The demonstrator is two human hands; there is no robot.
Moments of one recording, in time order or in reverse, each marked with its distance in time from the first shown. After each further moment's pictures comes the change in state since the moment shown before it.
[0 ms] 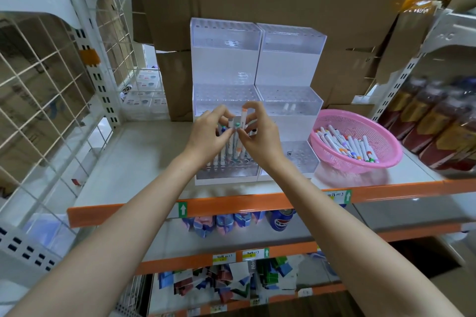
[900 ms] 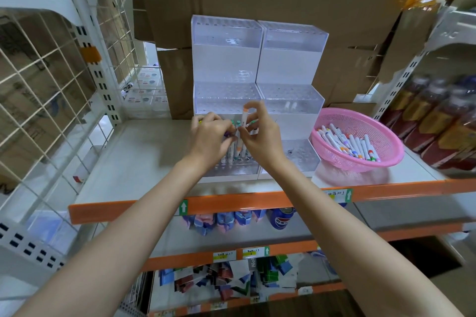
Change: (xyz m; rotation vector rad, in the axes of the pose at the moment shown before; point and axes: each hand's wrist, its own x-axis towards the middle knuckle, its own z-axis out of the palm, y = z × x) left_hand -0.010 -0.007 0.010 0.316 0.036 0.110; right_hand -0.002 0.003 0.001 0.012 0.007 0.008
